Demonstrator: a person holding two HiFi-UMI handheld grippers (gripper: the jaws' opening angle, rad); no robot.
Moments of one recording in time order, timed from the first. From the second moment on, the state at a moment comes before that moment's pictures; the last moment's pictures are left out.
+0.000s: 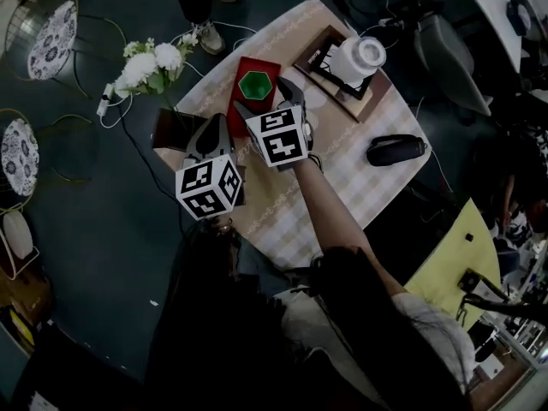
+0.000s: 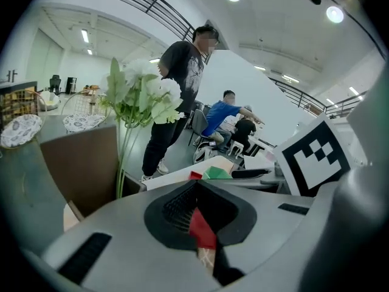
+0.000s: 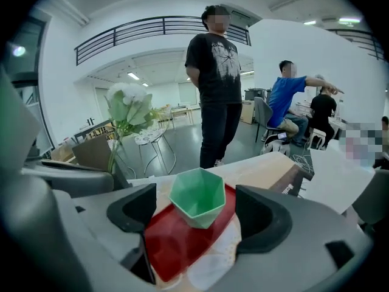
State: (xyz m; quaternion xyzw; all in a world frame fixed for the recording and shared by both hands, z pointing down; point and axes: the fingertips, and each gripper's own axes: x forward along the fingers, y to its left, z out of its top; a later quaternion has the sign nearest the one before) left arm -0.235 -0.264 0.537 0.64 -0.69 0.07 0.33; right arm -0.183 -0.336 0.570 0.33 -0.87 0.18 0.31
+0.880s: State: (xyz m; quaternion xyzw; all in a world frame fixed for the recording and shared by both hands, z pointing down) left arm -0.232 -0.274 0.552 0.64 -0.68 0.08 0.34; right arm -0.189 -0.342 0.582 0.30 -0.86 0.18 0.36
